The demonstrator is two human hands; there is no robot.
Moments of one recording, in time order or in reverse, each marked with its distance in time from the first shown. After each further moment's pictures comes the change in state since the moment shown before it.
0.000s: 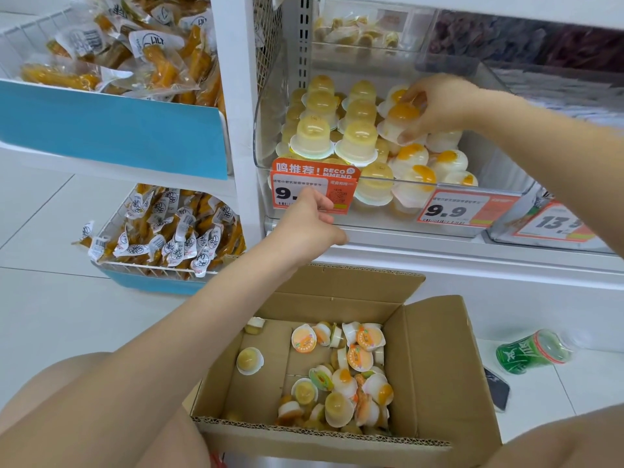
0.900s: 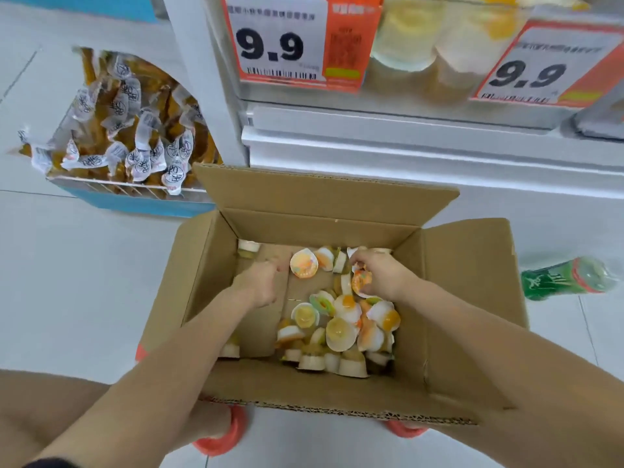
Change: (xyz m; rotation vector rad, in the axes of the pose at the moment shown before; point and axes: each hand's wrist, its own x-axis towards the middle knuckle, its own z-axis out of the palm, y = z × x) left_hand 0.028 -0.295 0.048 0.753 -0.351 -0.336; right_hand -0.157 0.023 0.353 0.208 -0.636 -0.074
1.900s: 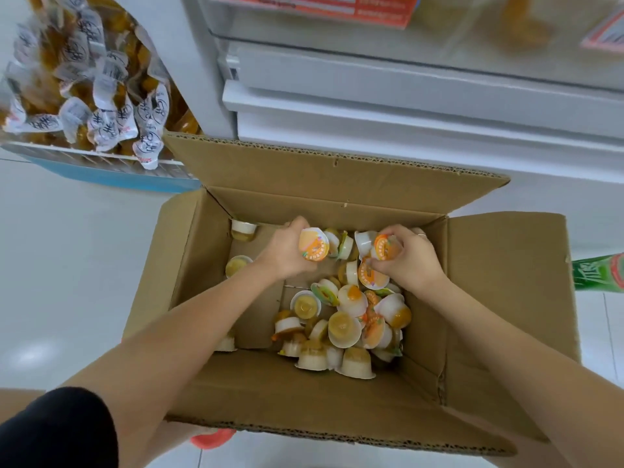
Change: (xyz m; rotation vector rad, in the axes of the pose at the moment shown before) left_hand 0.058 0.029 0.011 -0.306 0.180 0.180; right_hand 0.012 0.022 0.008 0.381 0.363 0.218
